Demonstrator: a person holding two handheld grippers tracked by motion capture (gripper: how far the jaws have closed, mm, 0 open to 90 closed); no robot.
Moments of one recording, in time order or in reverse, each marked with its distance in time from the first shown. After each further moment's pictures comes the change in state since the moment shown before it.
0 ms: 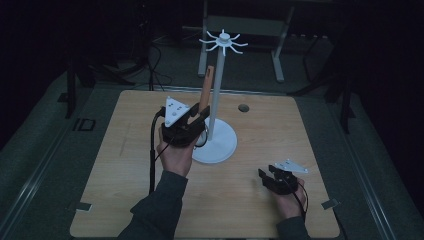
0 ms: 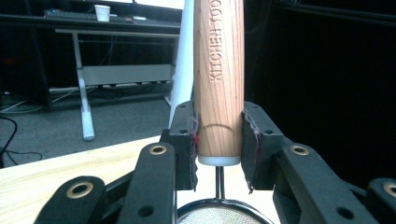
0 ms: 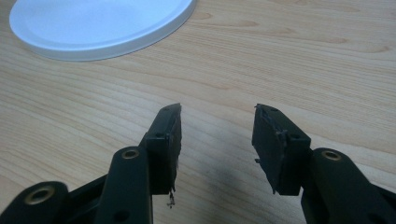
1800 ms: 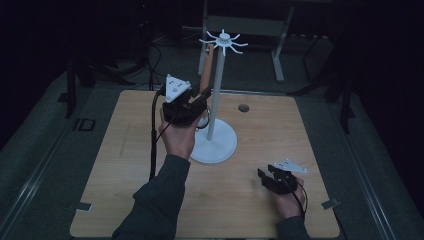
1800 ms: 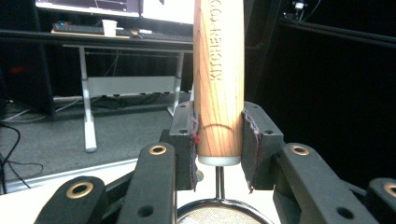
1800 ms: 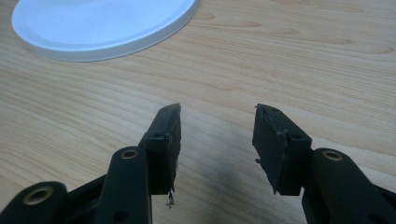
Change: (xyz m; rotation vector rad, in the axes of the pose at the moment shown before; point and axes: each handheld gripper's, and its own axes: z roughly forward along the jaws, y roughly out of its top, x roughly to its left) left arm 0.009 0.038 0.022 -0.023 0.012 -0.021; right arm 0.001 0.001 0.001 0.001 0.006 0.000
